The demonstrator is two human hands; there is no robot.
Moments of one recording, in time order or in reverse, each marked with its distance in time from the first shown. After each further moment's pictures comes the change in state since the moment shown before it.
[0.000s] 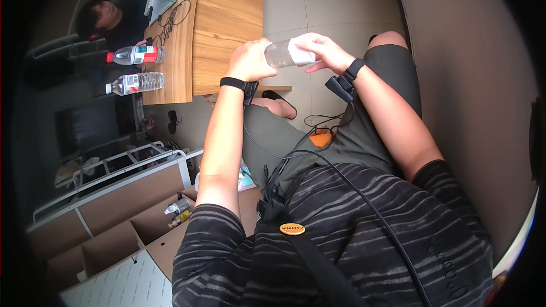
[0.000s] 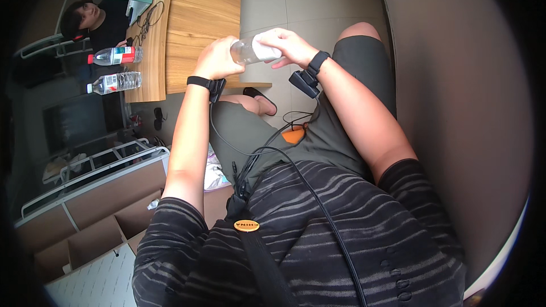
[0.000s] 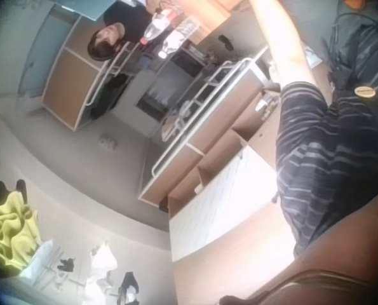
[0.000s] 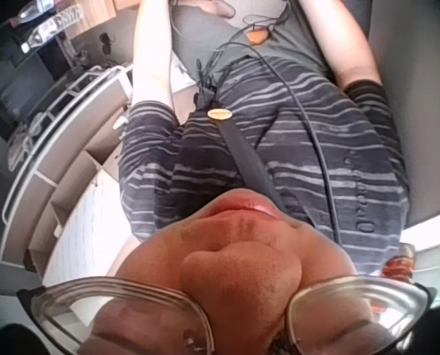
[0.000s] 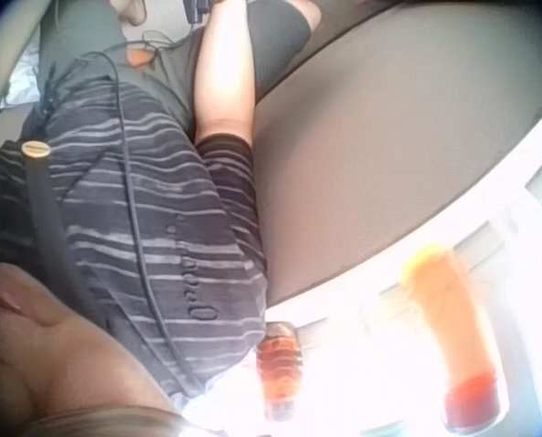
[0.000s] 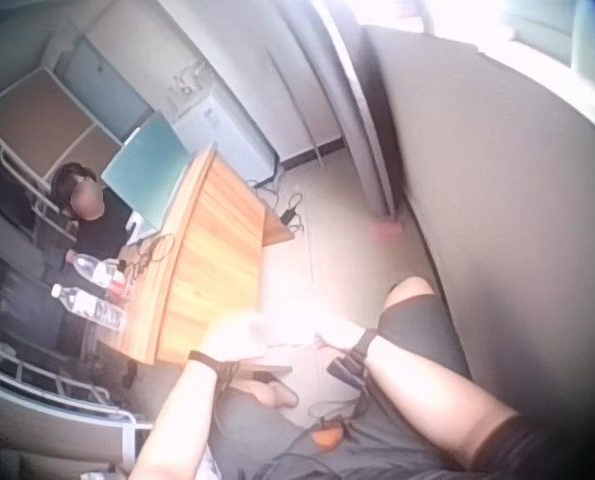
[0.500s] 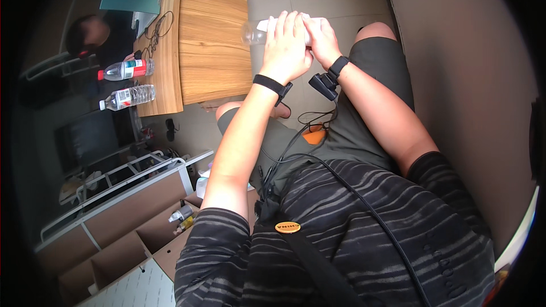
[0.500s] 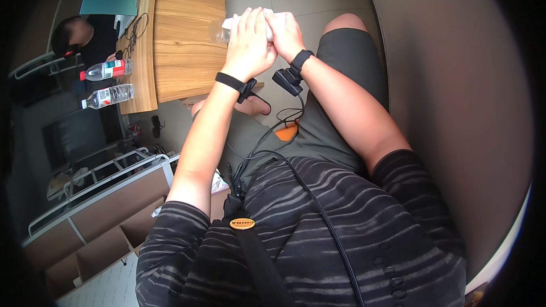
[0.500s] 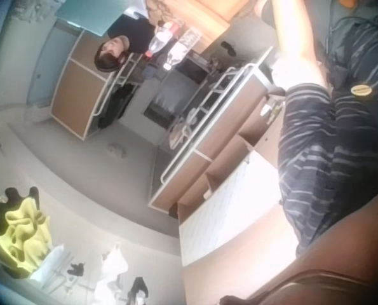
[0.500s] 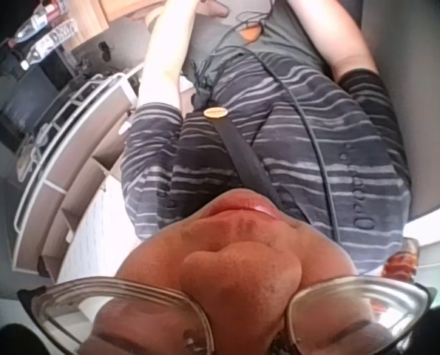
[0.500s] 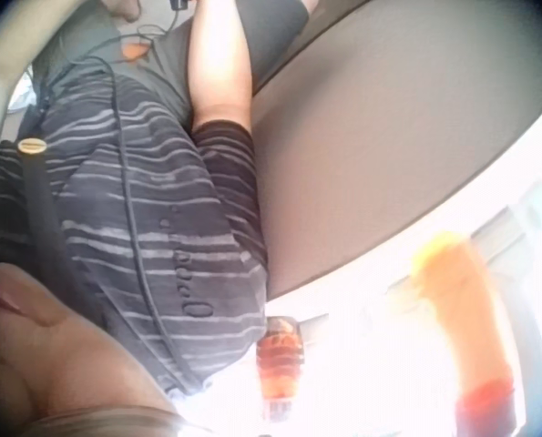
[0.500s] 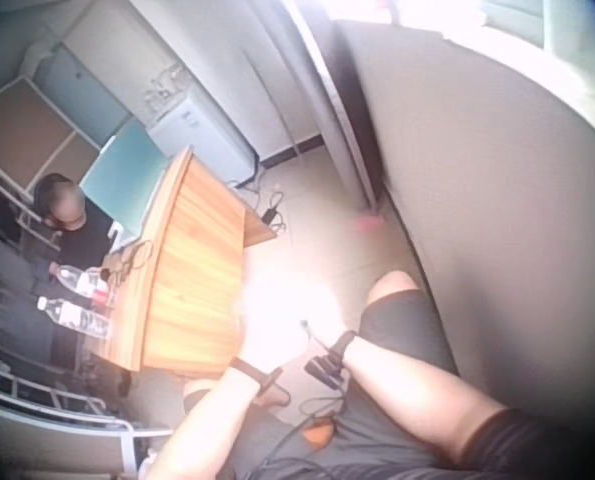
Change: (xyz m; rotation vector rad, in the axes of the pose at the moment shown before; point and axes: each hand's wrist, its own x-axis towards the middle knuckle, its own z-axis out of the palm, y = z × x) left_hand 0.037 0.106 0.046 0.133 0.488 0.391; right_hand 0.030 0.030 -0.029 -0.051 0.713 -0.473
